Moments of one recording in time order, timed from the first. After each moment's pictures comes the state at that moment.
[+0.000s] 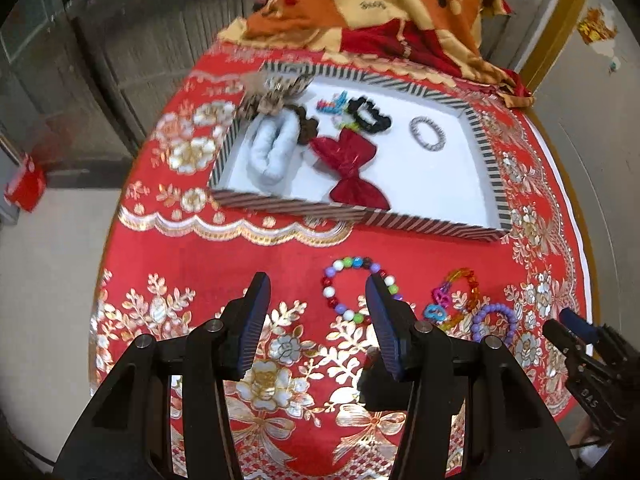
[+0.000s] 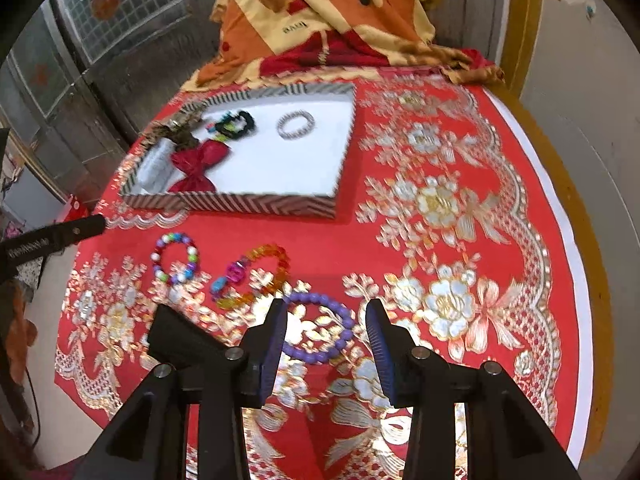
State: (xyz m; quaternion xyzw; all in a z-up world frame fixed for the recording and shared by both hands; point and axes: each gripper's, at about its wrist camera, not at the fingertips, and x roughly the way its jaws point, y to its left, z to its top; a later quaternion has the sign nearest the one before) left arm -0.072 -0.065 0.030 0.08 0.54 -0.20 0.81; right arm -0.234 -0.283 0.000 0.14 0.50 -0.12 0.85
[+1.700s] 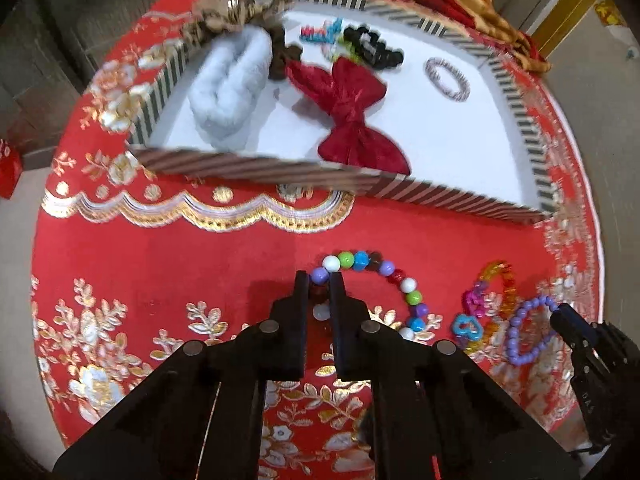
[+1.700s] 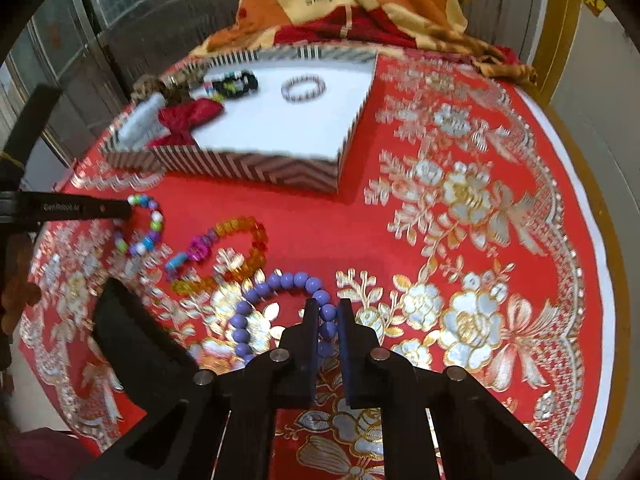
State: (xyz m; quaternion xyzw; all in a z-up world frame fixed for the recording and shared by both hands) left arm -0.036 -0.104 -0.039 0.09 0.59 -0.22 0.77; right arm -0.215 -0.291 -0.044 0.08 0.51 -0.08 0.85
